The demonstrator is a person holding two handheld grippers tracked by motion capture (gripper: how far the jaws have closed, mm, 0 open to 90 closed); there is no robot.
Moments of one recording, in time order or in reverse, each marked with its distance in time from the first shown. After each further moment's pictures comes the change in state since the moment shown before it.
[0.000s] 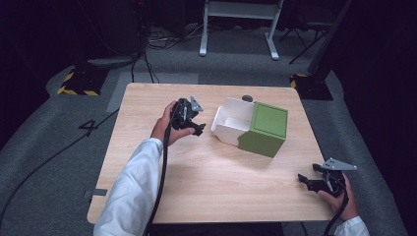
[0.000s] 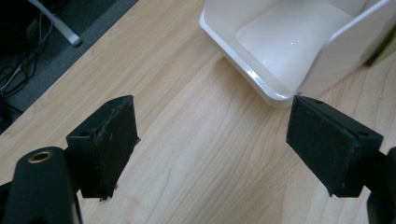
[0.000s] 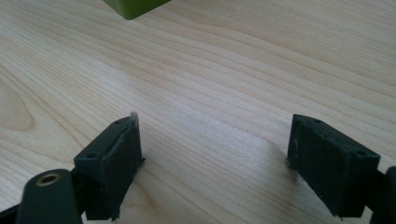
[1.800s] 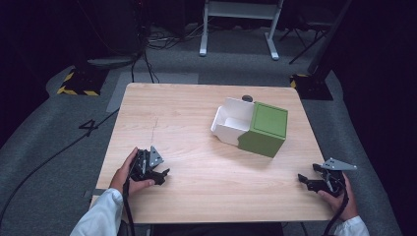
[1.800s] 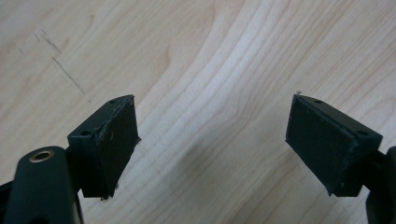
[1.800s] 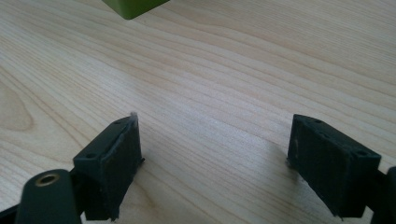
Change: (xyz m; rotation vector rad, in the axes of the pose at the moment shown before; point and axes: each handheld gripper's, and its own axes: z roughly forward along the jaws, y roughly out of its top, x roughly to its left) left arm -0.043 -0.174 -0.050 0.090 0.017 -0.059; right arm 0.000 0.000 0.000 0.000 -0.002 0.002
